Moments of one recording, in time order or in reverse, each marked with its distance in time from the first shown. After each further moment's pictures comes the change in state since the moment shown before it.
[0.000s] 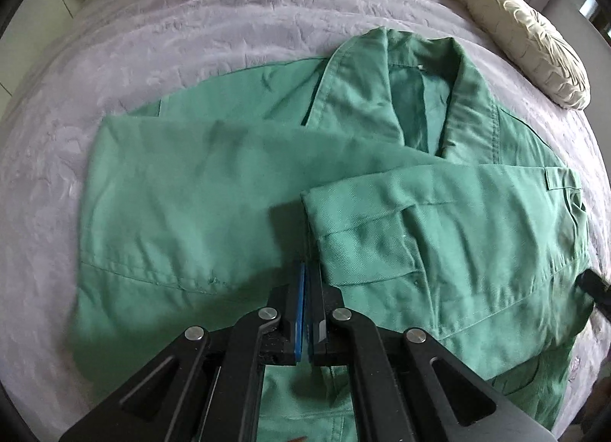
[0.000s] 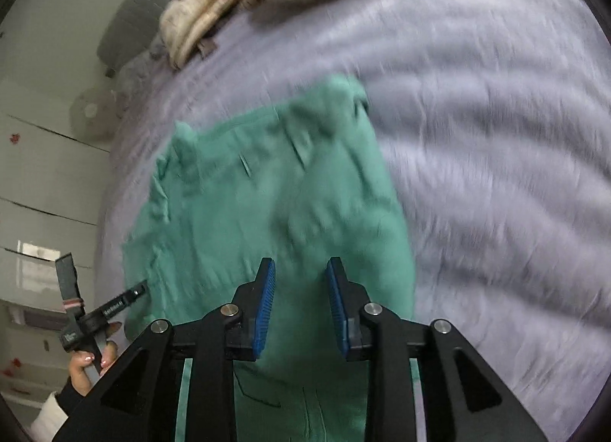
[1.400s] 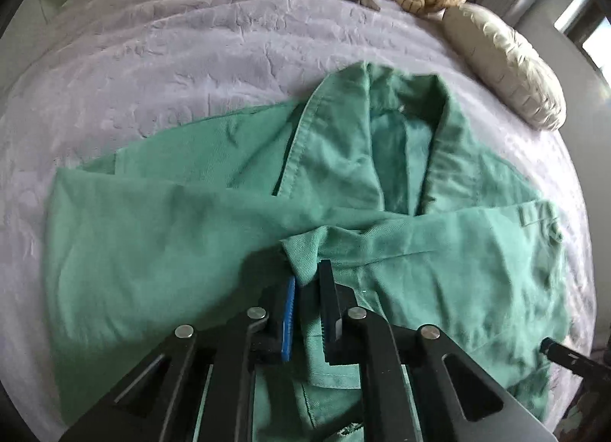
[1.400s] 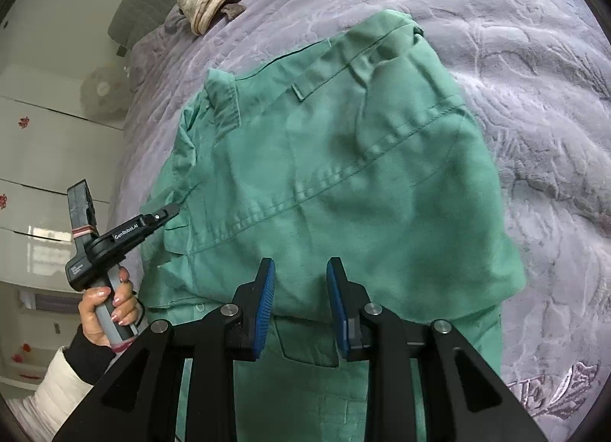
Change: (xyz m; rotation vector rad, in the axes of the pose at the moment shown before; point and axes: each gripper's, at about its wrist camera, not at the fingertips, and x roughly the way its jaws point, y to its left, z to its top) left arm 0.056 -0.005 0.046 0.046 -0.048 -0.151; right arm 0.024 0.046 -0.033 -0.023 0.072 0.043
